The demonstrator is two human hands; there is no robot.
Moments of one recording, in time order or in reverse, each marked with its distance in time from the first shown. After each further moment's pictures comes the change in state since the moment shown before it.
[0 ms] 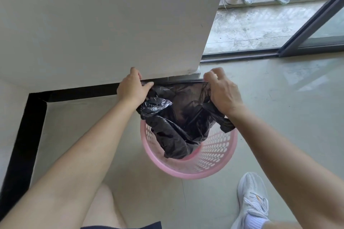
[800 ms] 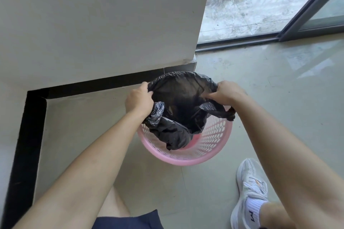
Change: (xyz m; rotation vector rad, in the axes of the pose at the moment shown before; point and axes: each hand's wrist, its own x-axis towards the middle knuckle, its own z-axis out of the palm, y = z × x) left_hand -0.051 0.002 0.042 0.108 -0.089 0.015; right_hand -0.017 0.033 0.006 0.083 -0.645 0.508
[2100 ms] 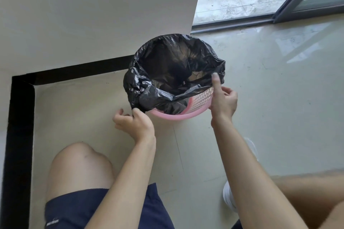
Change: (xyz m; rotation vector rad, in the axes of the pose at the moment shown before) left_hand -0.117 0.009 0.016 -1.024 0.436 -0.809; right_hand -0.092 -0.033 0.073 1.365 0.549 0.531
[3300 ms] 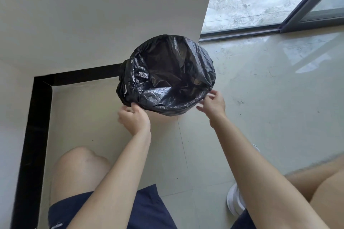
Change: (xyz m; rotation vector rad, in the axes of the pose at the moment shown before) left_hand 0.038 0.000 -0.010 0.100 -0.033 0.038; right_hand 0.007 0.021 0.029 -0.107 -0.327 0.040
